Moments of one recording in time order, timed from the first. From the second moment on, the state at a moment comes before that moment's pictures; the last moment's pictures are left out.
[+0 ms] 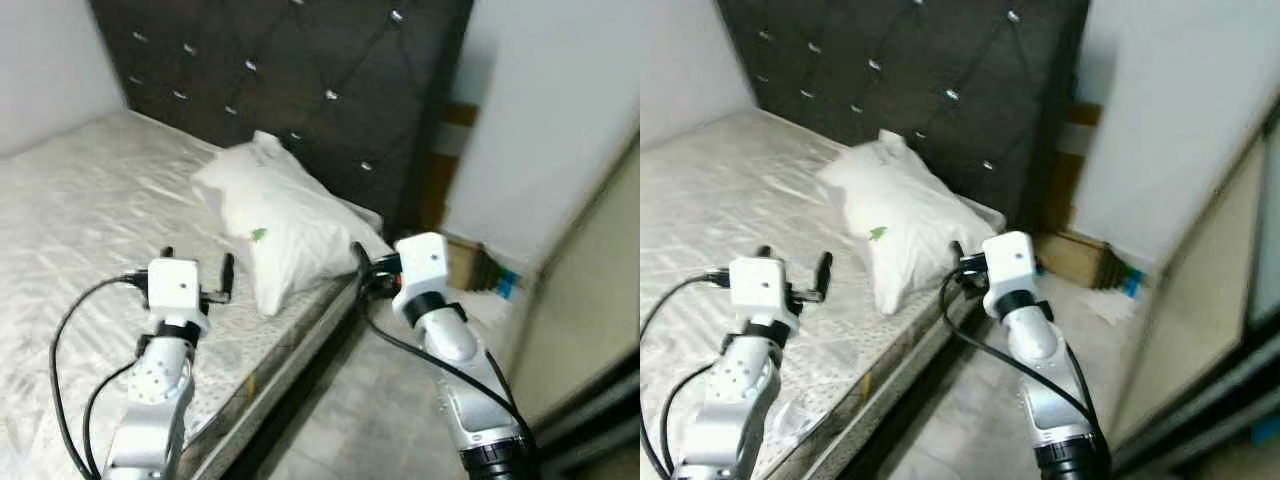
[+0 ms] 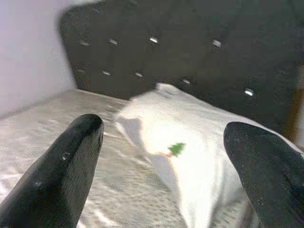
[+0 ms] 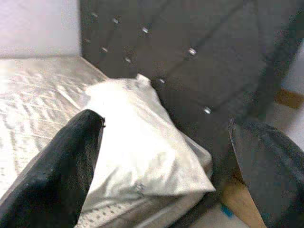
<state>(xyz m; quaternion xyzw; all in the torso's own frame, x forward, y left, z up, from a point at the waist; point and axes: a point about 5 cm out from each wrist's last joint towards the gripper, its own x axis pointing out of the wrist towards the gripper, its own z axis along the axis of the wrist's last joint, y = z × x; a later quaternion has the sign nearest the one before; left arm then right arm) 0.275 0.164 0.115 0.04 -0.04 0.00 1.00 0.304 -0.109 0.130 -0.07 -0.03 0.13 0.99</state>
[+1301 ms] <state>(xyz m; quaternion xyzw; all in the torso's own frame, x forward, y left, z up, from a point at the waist) 0.274 0.149 0.111 0.04 -0.04 -0.02 1.00 0.305 -0.120 0.127 -0.08 -0.03 0.12 0.99</state>
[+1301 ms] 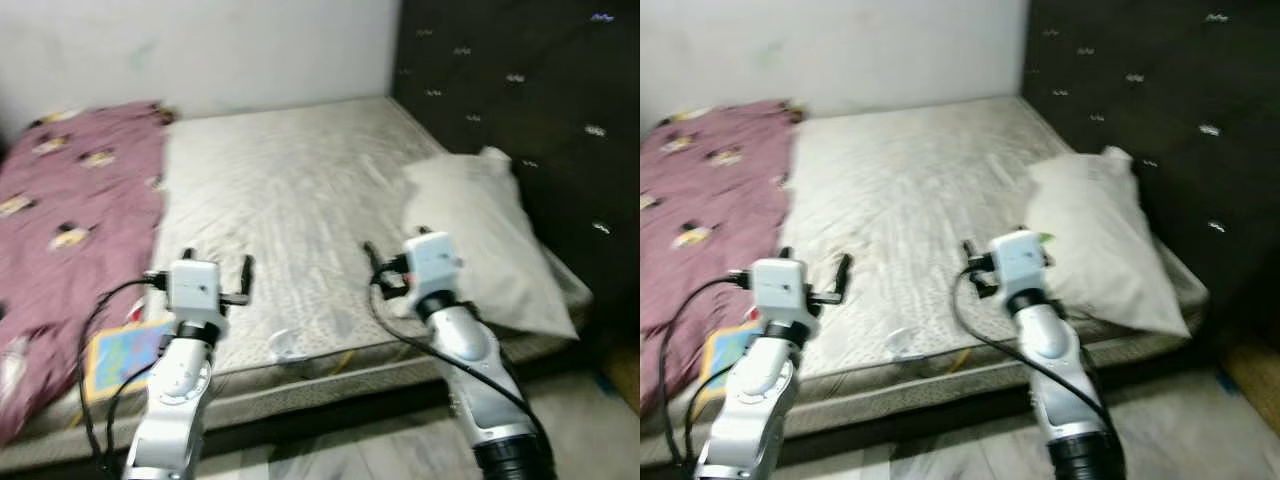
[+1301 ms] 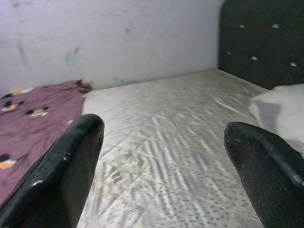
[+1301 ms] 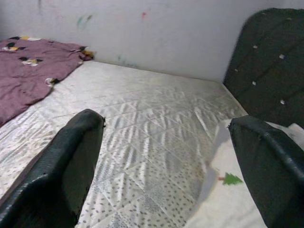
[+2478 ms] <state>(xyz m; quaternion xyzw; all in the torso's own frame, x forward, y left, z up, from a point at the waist) 0.272 0.139 0.115 0.01 -0.05 -0.06 1.00 0.305 -0.122 0.124 -0.06 -0.03 0.11 0.99</state>
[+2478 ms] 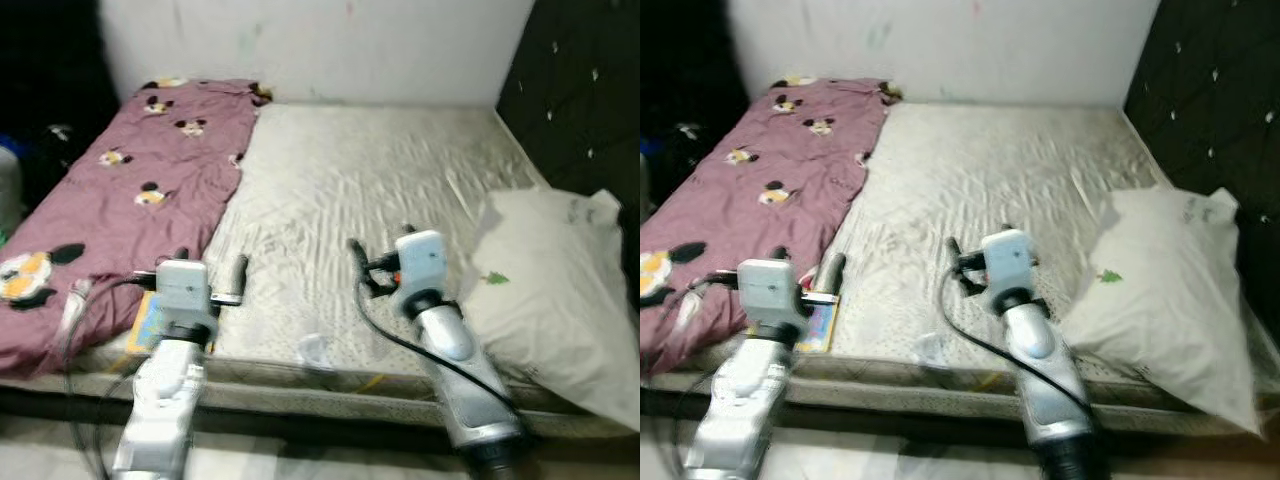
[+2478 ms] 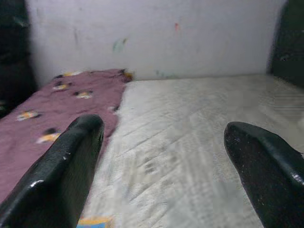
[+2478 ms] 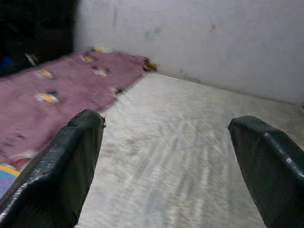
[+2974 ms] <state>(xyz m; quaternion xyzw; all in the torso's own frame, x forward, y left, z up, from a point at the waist) 0.274 0.149 0.116 0.02 -0.05 -0.03 1.00 0.306 -0.115 0.125 -0.05 -0.03 0.12 0.99</state>
